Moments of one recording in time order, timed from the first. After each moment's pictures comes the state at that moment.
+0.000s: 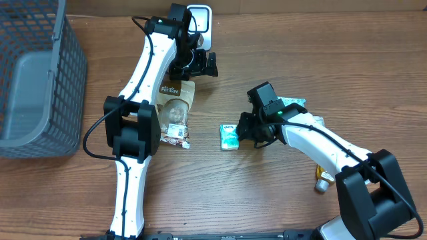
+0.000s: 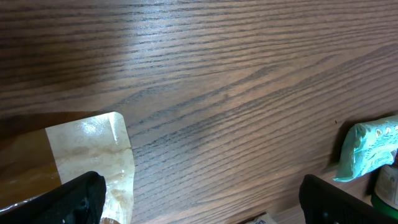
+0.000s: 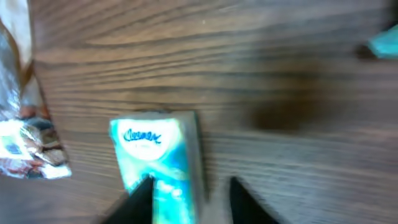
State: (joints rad) left arm -0.25 2.46 2.32 -1.25 0.36 -0.23; right arm 0.47 1.71 1.03 -0.54 -0.21 0.64
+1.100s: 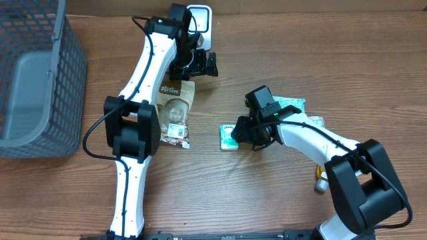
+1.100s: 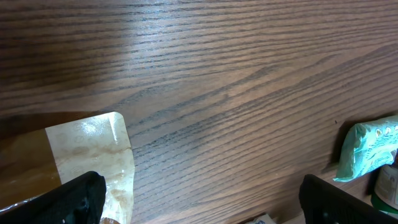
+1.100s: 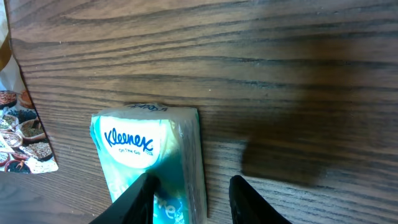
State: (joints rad) left arm -0.25 2.46 2.32 -1.25 0.36 -0.23; right arm 0.47 1.78 1.00 -0.47 -0.29 0.62
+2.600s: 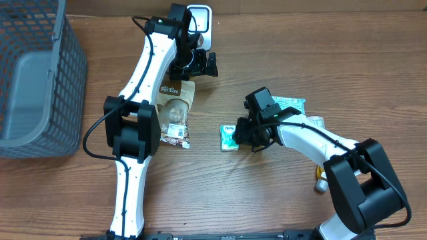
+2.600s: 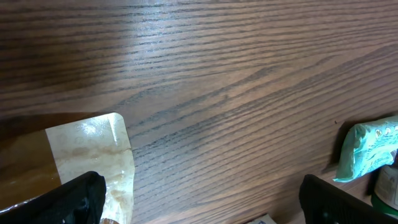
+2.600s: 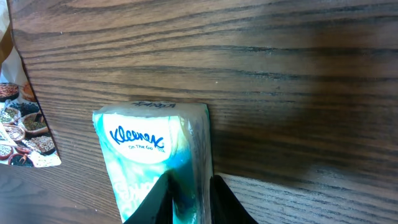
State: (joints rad) left arm -0.25 2.46 2.32 -1.25 0.36 -0.23; right arm 0.47 1.78 0.98 -0.44 -0.32 0.62
